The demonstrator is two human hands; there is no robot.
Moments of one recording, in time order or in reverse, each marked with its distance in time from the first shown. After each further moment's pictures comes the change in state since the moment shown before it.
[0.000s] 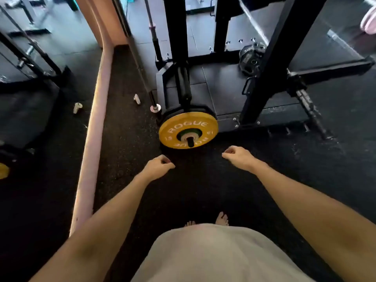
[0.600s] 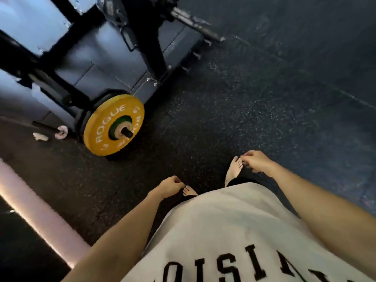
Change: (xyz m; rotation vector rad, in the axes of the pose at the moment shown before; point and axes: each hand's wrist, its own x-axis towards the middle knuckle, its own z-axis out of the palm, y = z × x) left_hand 0.000 0.006 0.178 0.669 -0.591 0.142; right_hand -0.159 0.240 0.122 0.710 0.269 0.739
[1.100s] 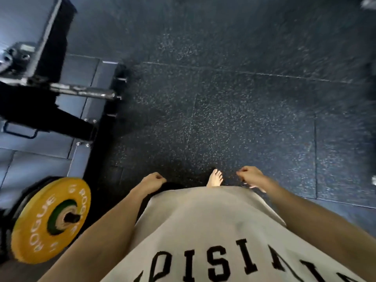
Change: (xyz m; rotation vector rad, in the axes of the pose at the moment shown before) left_hand 0.097 0.334 0.004 0.403 0.022 0.173; right_hand 0.054 0.148 -0.209 0.346 0.124 0.253
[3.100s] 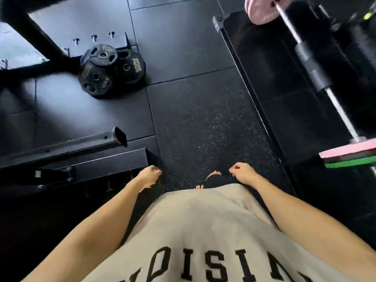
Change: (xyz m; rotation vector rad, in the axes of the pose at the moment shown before) left_hand 0.599 0.444 -0.900 -1.118 0.382 -0.460; right_hand 0.606 -1.372 -0.322 -1.025 -0.280 -0.638
